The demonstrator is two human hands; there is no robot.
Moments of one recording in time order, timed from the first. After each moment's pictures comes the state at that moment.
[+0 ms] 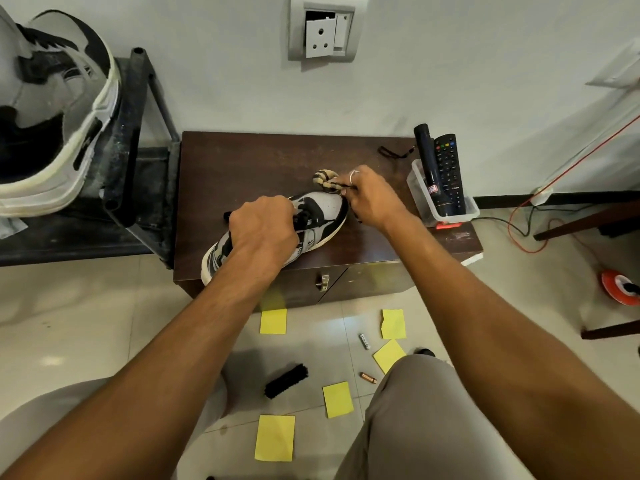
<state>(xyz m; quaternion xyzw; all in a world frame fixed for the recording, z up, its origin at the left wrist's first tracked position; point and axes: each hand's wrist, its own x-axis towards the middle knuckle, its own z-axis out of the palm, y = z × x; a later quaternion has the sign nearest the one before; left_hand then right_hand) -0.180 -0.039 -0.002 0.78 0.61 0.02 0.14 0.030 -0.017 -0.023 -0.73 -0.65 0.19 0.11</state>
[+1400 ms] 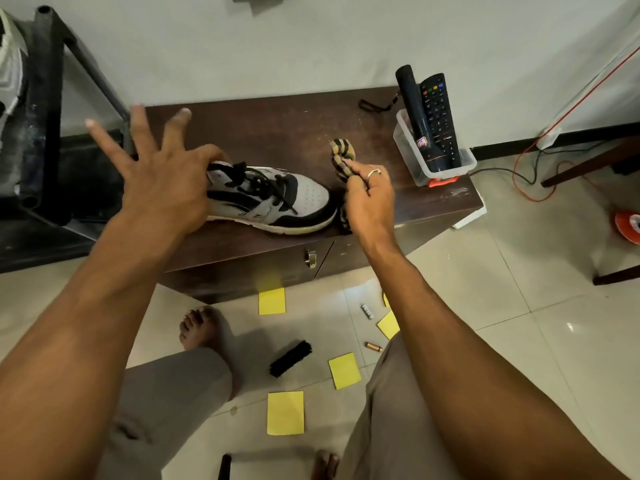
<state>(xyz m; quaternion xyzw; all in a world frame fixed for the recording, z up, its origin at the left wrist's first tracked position) -0.229 -0.011 0.008 0.82 0.58 -0.03 -0.03 0.011 -0.089 -0.062 -0.74 -0.35 0.26 0.51</state>
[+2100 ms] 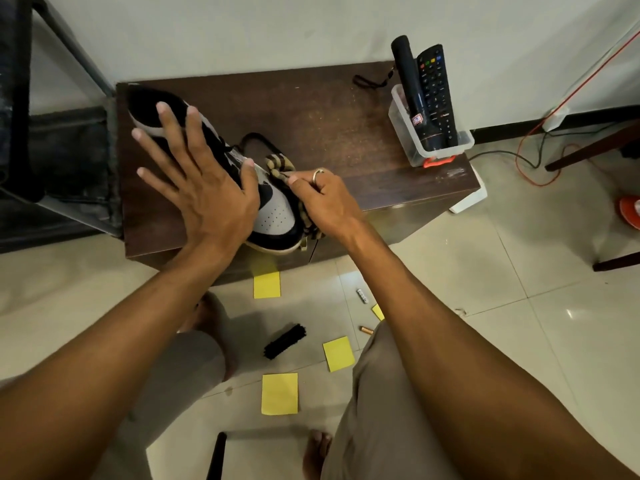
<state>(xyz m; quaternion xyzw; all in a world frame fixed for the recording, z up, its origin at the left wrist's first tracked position) -0.171 -0.058 -0.059 0.70 0.66 0.26 0.09 -0.011 -0.098 -0.066 -0.70 -0.49 0.40 0.34</state>
